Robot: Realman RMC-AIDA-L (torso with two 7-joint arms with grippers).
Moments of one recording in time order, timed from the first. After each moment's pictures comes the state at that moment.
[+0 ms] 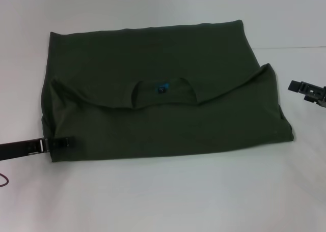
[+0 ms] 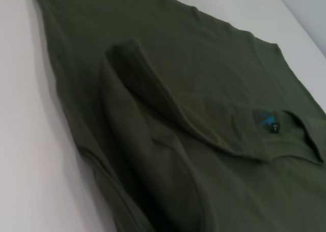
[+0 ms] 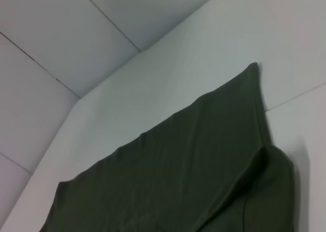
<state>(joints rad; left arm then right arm) -0.52 -2.08 0.47 0.70 2.34 1.28 -2.05 0.51 1.96 -0.44 -0.48 -1.99 -1.19 1.94</state>
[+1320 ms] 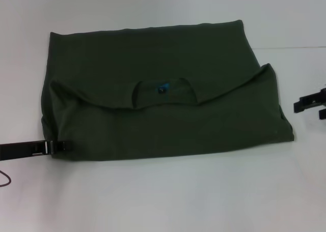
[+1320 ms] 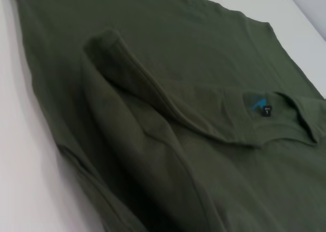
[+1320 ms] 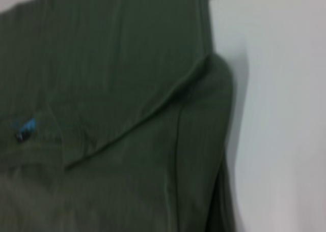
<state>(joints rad) -0.54 -2.08 0.50 0.70 2.37 1.30 -2.05 0.75 1.82 -0.72 -0.65 -2.57 -1.36 2.62</state>
